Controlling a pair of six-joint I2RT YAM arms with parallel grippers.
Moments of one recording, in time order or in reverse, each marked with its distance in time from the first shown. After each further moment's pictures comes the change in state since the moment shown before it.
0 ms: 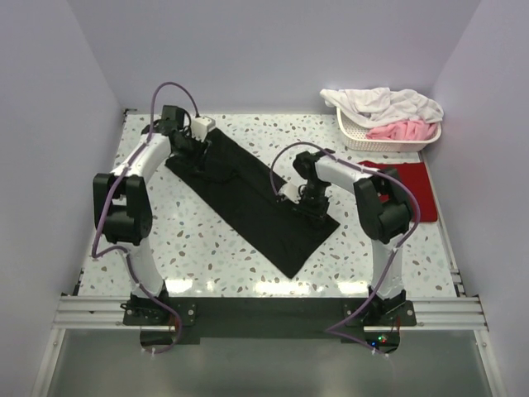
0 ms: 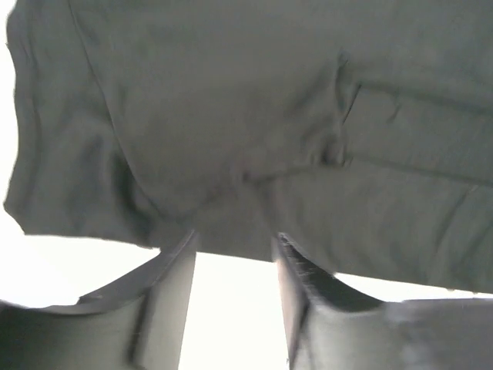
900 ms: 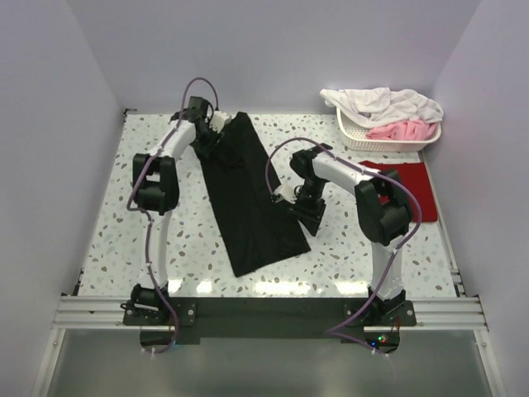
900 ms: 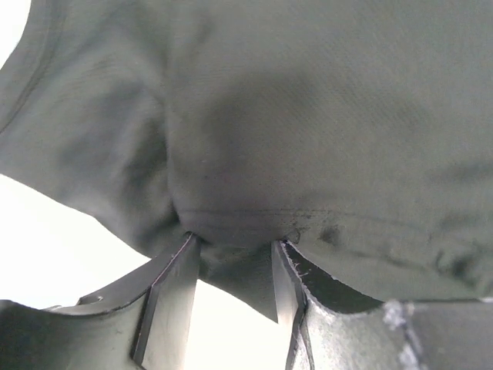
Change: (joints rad) left arm -0.057 0.480 0.485 -0.081 -0.218 0.084; right arm 0.036 -0.029 0.064 -0.192 -0.141 -0.010
